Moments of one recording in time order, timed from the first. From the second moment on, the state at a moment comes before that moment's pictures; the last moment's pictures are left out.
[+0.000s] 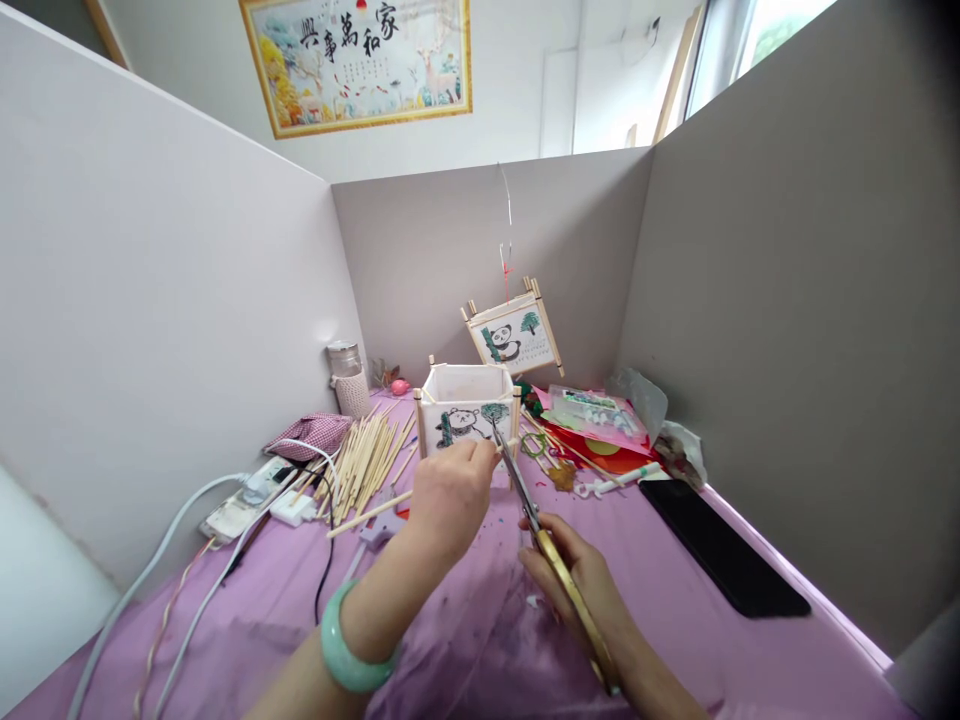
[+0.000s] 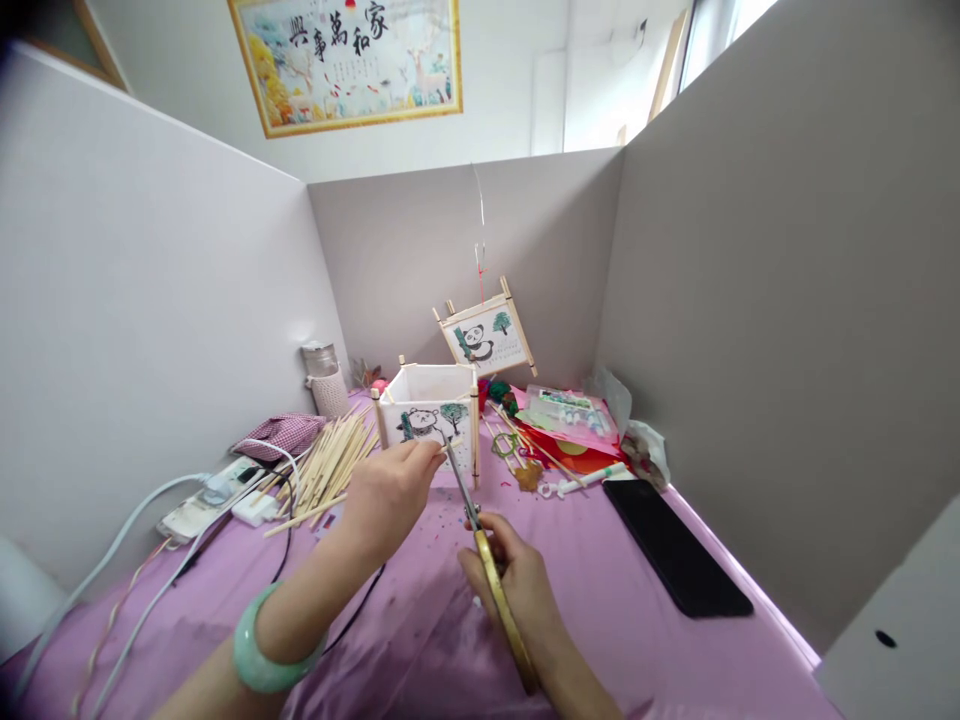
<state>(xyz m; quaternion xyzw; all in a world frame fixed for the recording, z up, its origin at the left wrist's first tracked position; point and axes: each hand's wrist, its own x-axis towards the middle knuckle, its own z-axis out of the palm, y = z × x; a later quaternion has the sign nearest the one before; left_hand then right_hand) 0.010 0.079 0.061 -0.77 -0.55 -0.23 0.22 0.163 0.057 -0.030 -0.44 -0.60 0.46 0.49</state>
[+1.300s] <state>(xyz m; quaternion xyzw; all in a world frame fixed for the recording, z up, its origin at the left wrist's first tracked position) 0.009 0.083 0.076 -0.78 -0.56 -0.27 0.09 0.165 0.058 -0.027 -0.44 -0.59 0.47 0.49</state>
